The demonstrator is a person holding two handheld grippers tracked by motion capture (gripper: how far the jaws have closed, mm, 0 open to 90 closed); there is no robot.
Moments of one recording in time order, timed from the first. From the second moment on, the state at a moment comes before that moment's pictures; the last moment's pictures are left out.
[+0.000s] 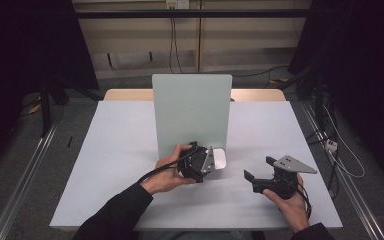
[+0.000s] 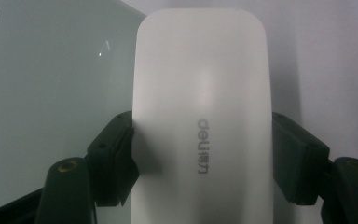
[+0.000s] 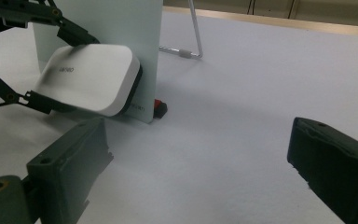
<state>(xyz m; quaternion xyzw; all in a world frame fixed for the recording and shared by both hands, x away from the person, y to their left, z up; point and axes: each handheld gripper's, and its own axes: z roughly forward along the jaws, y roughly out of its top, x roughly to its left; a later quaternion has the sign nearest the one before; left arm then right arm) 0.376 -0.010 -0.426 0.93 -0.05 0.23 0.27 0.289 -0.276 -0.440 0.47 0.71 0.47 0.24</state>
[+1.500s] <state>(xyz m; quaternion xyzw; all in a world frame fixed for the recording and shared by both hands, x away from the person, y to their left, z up) 0.382 -0.041 -0.411 0.92 -0.03 0.23 0.31 0.288 -0.278 -0.439 0.47 0.70 0.47 0.25</state>
